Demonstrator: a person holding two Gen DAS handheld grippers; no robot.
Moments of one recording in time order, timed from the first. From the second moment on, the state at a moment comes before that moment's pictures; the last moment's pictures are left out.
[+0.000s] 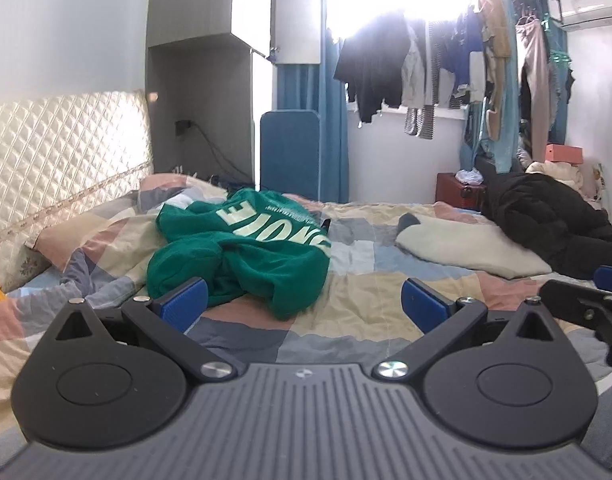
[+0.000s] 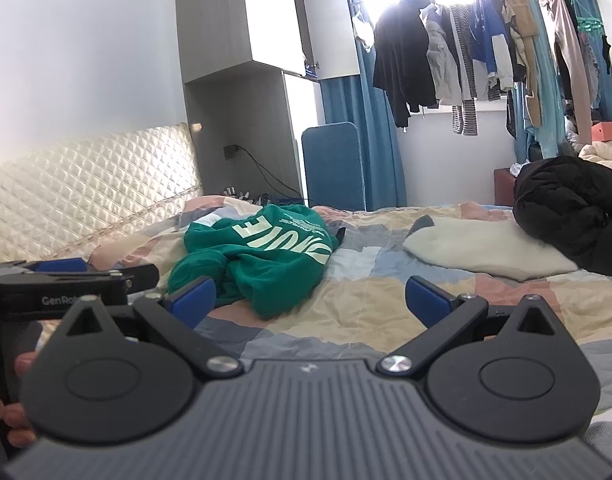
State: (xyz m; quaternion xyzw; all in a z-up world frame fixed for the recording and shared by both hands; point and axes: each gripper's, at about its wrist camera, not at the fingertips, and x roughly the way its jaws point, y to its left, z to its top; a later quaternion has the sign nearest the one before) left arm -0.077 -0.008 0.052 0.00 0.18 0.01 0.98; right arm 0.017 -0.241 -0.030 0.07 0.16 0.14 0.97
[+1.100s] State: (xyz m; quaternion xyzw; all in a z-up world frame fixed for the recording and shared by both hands) left arm -0.015 0.030 0.012 -0.02 0.22 0.07 0.97; right arm 0.076 -0.217 -0.059 0.09 0.23 0.19 0.95
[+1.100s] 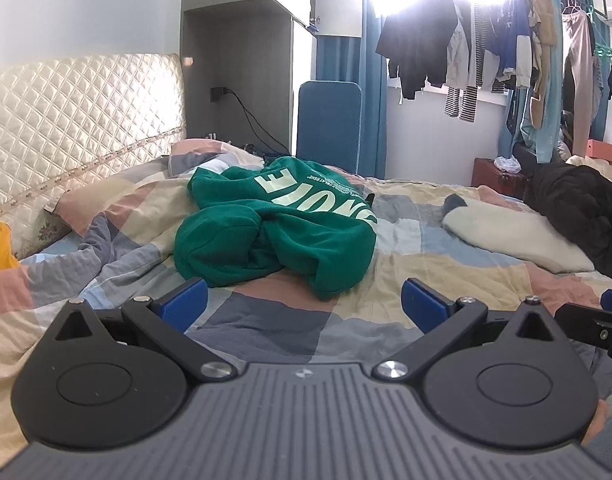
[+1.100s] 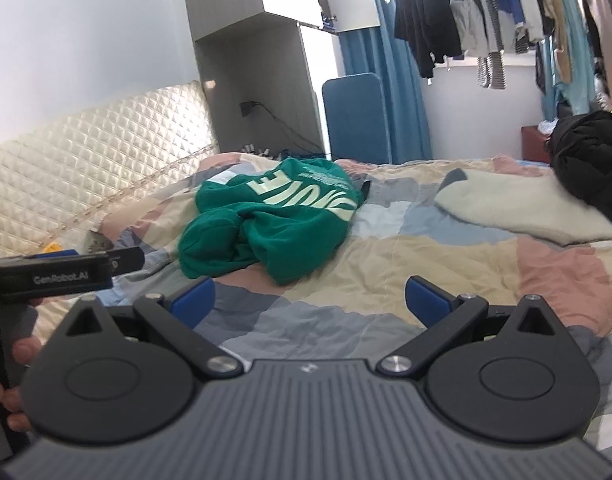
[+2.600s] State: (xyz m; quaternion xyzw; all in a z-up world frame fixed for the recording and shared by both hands) left arm 0.175 0.090 -0.017 -0.06 0.24 0.09 0.96; right arm 0.217 -0.177 -0.098 0.15 0.29 0.17 0.93
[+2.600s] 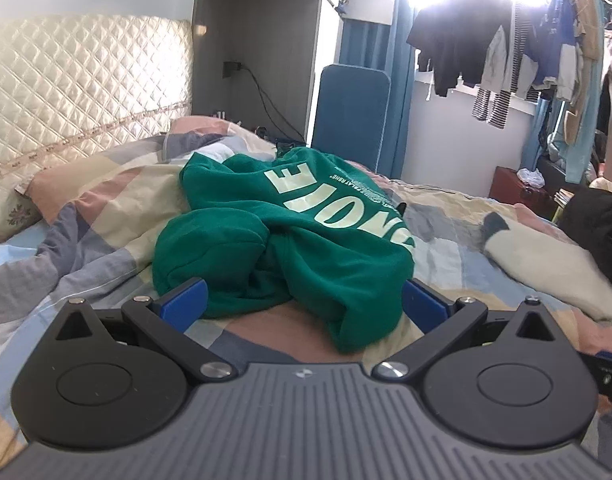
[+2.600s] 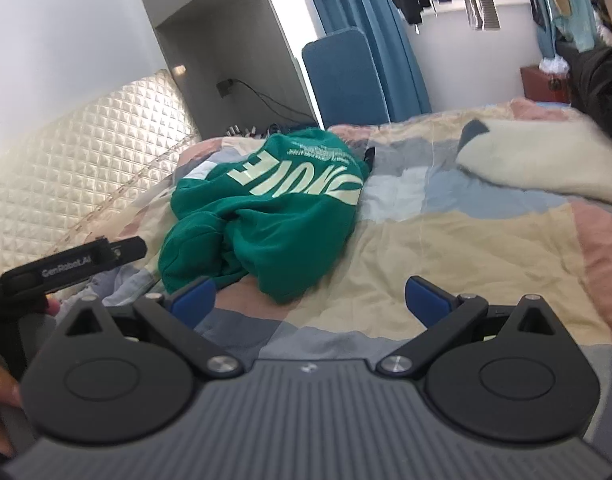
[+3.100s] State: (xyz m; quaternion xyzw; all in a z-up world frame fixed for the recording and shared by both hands) left arm 0.338 0.157 -0.120 -0.11 0.28 0.11 0.95; right arm 0.345 -0.144 -0.179 0.22 0.34 0.18 0.90
